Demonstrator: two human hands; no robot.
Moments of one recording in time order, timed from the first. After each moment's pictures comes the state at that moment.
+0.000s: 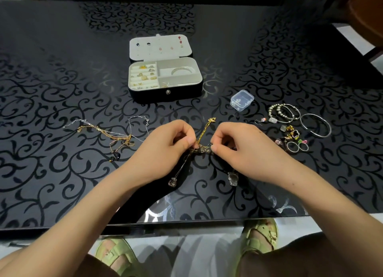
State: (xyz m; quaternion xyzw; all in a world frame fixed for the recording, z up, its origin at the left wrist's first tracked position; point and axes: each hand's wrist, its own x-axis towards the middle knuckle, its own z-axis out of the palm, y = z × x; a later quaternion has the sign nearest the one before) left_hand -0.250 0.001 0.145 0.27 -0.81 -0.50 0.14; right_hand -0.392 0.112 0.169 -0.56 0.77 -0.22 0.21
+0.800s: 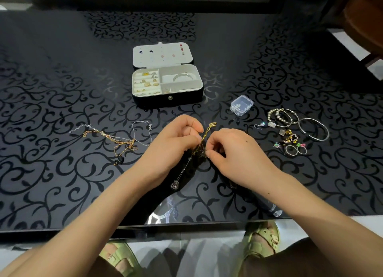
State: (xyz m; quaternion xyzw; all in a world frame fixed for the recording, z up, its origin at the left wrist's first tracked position) left_hand -0.263 0.006 0.146 0.26 -0.64 -0.69 0.19; right_hand -0.381 0.105 0.156 -0.59 0.78 -0.18 0.11
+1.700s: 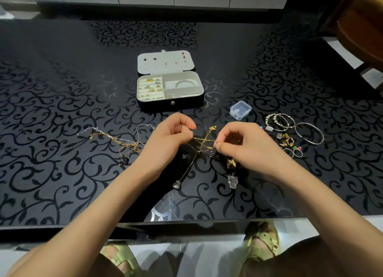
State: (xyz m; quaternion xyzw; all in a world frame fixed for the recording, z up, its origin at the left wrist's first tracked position) left_hand -0.257 -0.002 0.152 0.29 -0.68 -0.64 0.23; right_hand -0.394 0.111 0.177 -0.45 0.76 -0.37 0.29
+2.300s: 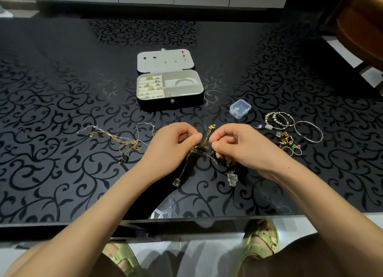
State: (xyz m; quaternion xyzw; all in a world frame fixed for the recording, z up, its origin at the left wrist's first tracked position) left_hand -0.257 0.001 0.146 0.31 -0.83 -0.43 0.18; right_hand -0.397 0.108 0.168 -0.43 0.72 -0.38 0.39
